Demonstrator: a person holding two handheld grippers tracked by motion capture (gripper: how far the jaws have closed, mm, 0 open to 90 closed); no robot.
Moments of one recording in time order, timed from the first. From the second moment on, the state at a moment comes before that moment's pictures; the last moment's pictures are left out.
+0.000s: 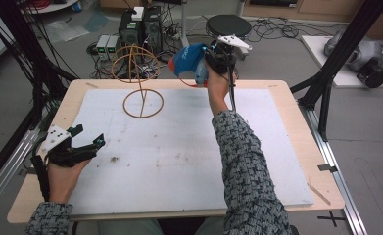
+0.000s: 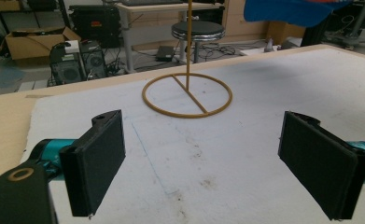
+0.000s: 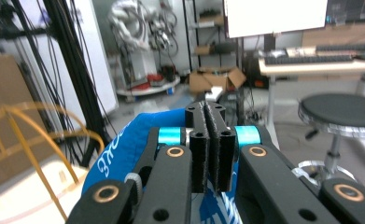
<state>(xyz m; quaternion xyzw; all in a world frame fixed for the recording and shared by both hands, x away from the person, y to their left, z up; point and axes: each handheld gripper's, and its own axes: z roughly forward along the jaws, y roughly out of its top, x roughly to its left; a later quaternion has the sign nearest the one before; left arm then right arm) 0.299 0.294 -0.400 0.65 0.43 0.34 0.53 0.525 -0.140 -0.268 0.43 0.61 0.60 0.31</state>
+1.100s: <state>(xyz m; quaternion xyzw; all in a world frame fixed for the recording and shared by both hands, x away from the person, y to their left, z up) 0.297 0.295 -0.397 0.65 0.43 0.34 0.53 0.529 -0.029 -0.180 0.34 0.62 0.64 0.30</state>
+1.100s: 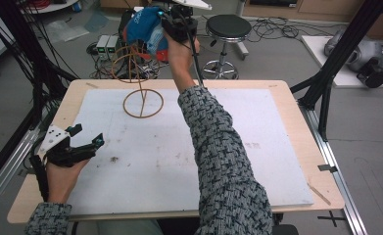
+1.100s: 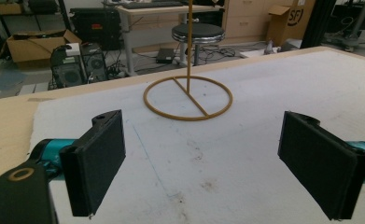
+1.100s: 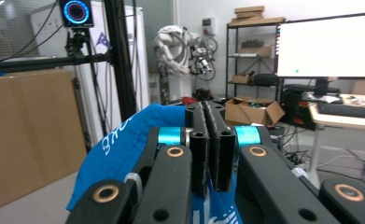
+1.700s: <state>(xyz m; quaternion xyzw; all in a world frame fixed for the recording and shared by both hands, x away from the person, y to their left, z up) 0.297 0.294 -0.397 0.65 0.43 0.34 0.53 0.525 0.015 -0.203 0.31 0.67 0.62 0.26</state>
